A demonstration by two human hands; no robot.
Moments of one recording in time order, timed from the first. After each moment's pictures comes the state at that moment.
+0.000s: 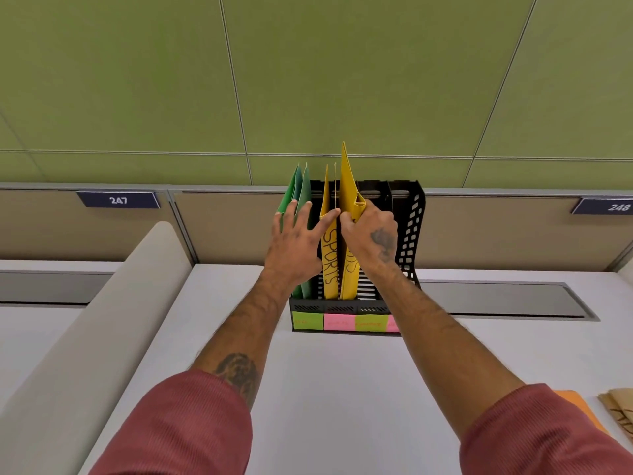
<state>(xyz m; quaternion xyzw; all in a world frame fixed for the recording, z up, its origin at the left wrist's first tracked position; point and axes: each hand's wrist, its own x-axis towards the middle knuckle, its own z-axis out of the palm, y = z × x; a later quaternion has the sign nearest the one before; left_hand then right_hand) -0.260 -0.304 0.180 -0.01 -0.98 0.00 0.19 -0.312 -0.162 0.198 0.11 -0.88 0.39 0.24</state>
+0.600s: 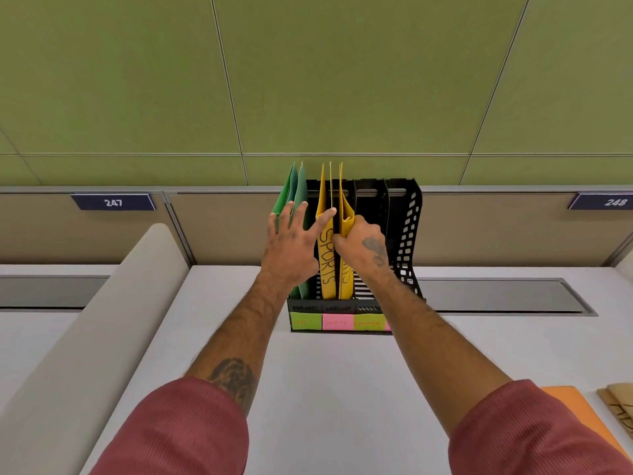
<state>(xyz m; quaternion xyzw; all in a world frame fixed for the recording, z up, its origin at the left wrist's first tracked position) -0.260 -0.304 0.178 -0.01 -0.98 0.00 0.21 -0.329 -0.164 0.167 0.08 -0.92 0.37 0.09</state>
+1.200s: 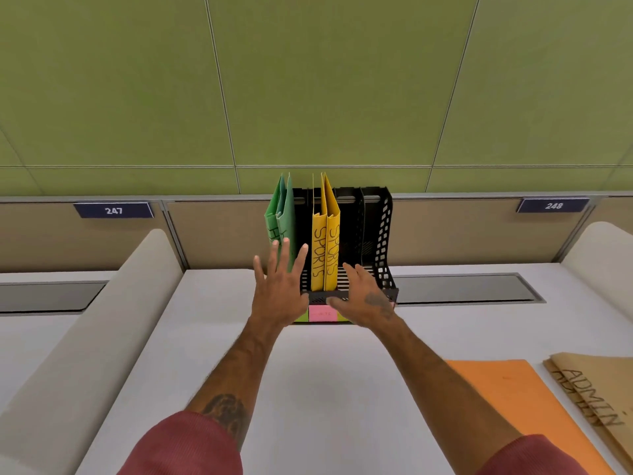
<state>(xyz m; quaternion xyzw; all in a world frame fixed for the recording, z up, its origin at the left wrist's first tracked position) -0.174 -0.283 0.129 0.02 -0.98 0.01 0.18 -0.221 -0.092 0.118 0.16 -0.96 0.24 -0.02</state>
